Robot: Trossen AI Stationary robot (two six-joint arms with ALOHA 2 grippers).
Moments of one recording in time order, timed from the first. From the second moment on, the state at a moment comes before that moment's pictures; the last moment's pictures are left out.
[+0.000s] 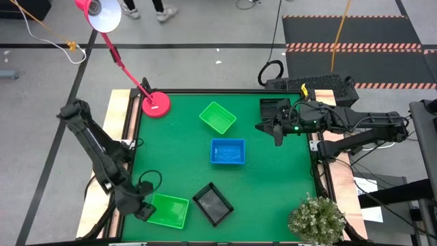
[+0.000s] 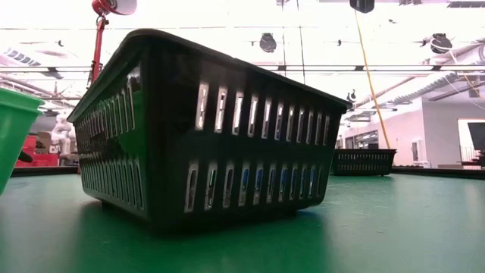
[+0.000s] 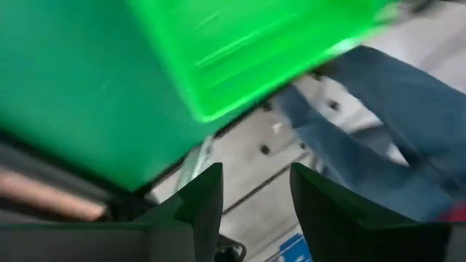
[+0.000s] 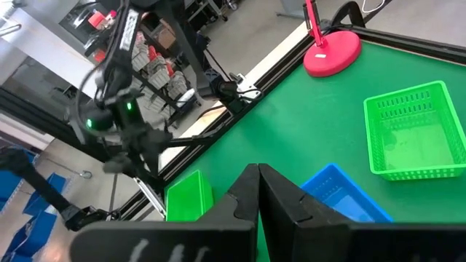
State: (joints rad) left arm -0.92 1.21 0.87 -0.62 0.17 -1.98; right arm 0.04 0.98 1.11 -0.47 0.13 0.77
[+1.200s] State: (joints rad) left arm -0.69 1.44 0.87 -0.66 -0.09 -0.53; right arm 0.04 1.01 1.11 -0.47 0.19 0.77
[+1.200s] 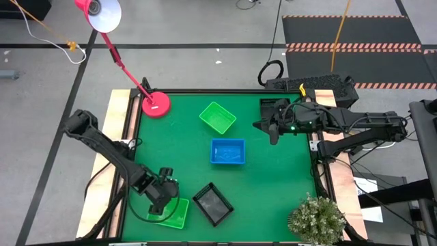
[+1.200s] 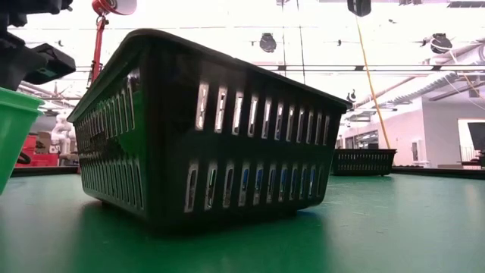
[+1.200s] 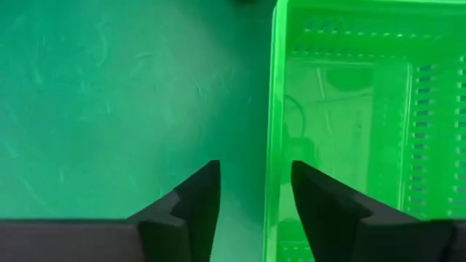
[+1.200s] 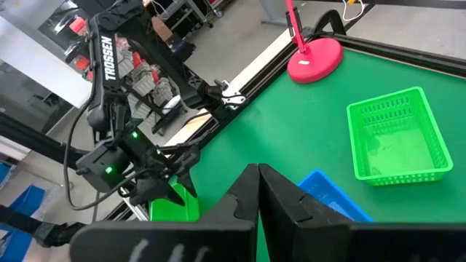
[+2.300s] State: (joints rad) left arm -0.79 1.44 0.87 -0.81 -0.11 -0.92; right arm 0.14 1.06 1.11 -0.46 0.18 0.88
